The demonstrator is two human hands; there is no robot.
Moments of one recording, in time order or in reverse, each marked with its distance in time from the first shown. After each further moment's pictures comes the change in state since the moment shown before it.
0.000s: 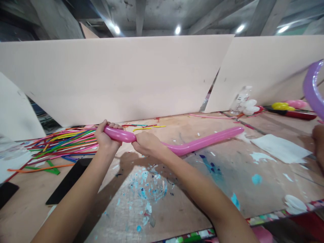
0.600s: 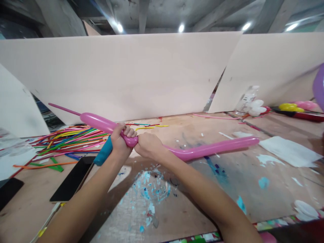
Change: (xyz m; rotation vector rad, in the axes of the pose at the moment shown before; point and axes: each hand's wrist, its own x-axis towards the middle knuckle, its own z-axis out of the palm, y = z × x) left_hand -0.030 -0.027 0.012 0.149 -0.172 -0.046; right_hand -0.001 -0.013 0.003 0.024 -0.050 0.117
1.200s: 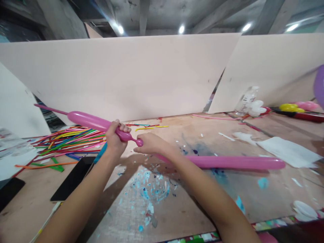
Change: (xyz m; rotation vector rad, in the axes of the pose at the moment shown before) left_hand 0.017 0.011 -0.011 0.019 0.029 0.114; right_hand 0.010 0.028 -0.002 0.136 -0.097 -0.201
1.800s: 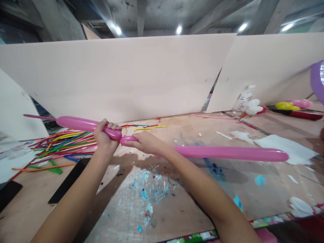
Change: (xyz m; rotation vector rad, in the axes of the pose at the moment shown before) left_hand 0.013 0.018 -0.009 -0.109 0.101 -0.011; right_hand 0.000 -0.012 -0.005 0.211 0.096 -0.145
